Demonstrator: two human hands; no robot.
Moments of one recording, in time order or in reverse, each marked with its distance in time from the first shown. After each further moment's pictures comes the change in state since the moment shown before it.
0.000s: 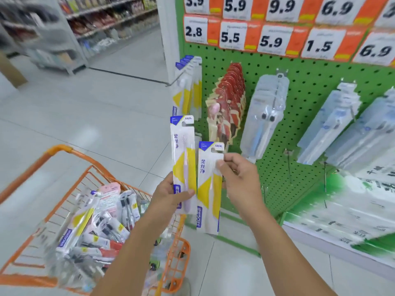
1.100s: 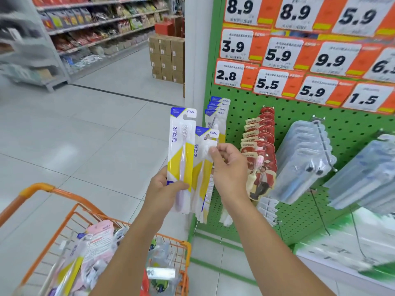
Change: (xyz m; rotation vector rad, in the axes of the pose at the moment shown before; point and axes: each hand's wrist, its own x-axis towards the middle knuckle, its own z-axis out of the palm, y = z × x) left_hand 0.115 0.109 -0.091 0.033 0.055 0.126; right_hand 0.136 -0.047 0.146 -0.038 0.247 -0.118
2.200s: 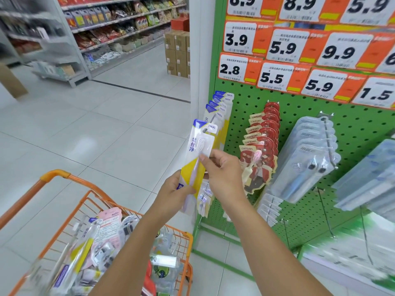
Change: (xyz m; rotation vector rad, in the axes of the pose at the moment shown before) left_hand -0.003 -0.032 0.011 0.259 -0.078 -0.020; right_hand -0.016 0.009 -0.010 0.015 -0.278 0.038
